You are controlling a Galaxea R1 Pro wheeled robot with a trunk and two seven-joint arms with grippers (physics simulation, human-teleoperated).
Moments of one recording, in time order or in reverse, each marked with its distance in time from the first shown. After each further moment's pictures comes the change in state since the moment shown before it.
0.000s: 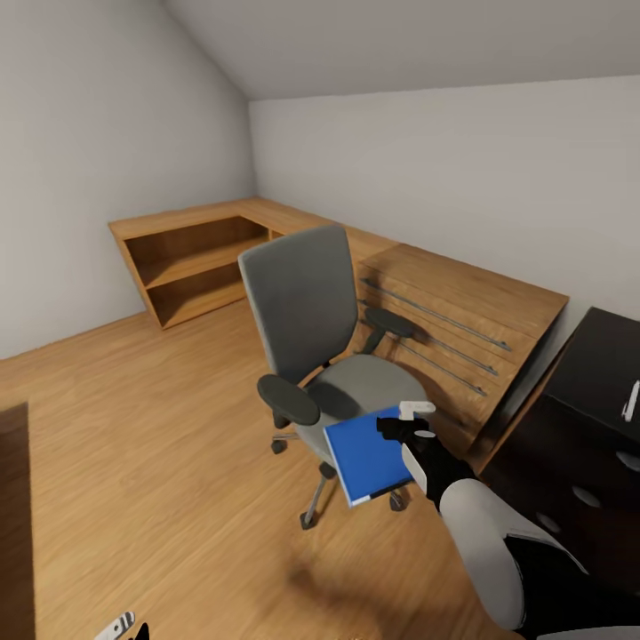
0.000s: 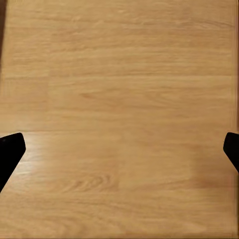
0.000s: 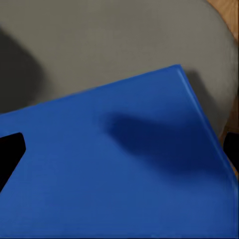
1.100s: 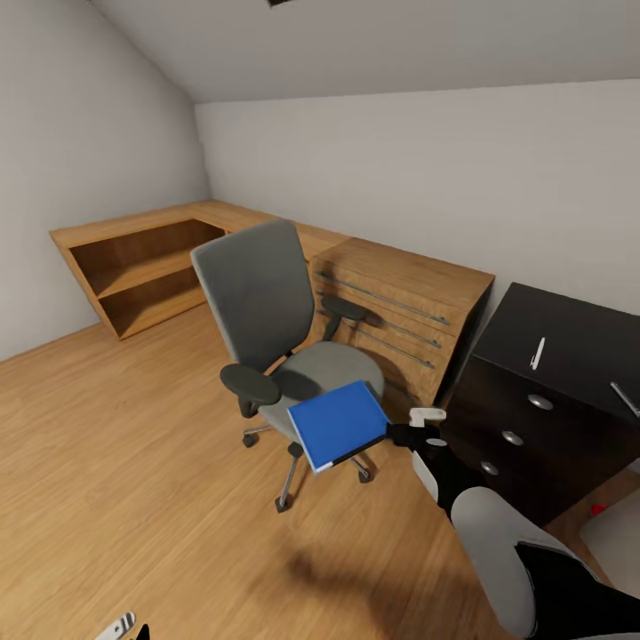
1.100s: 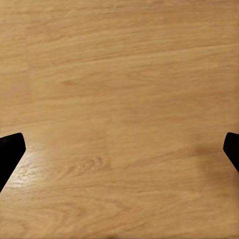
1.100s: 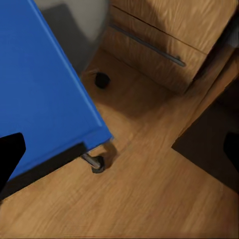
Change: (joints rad) left arm 0.000 -0.001 -0.001 0.004 -0.001 0.000 0.002; right arm 0.027 -0.039 -0.003 0.001 -0.014 -0.028 0.012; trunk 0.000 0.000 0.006
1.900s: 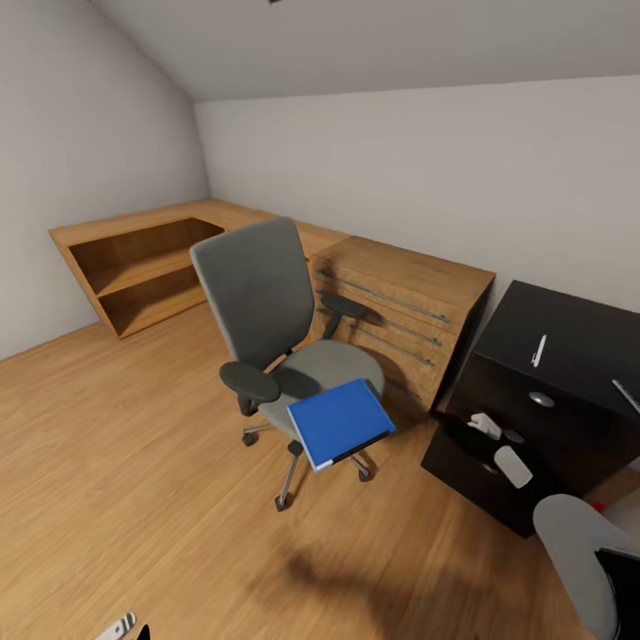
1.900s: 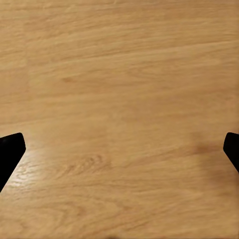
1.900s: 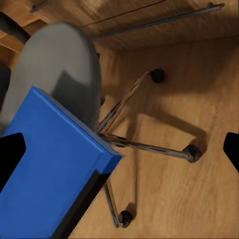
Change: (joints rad) left arm 0.000 0.000 -0.003 0.002 0.000 0.001 0.002; right arm 0.019 -0.281 -0.002 0.001 -0.771 0.240 0.437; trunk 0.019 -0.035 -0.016
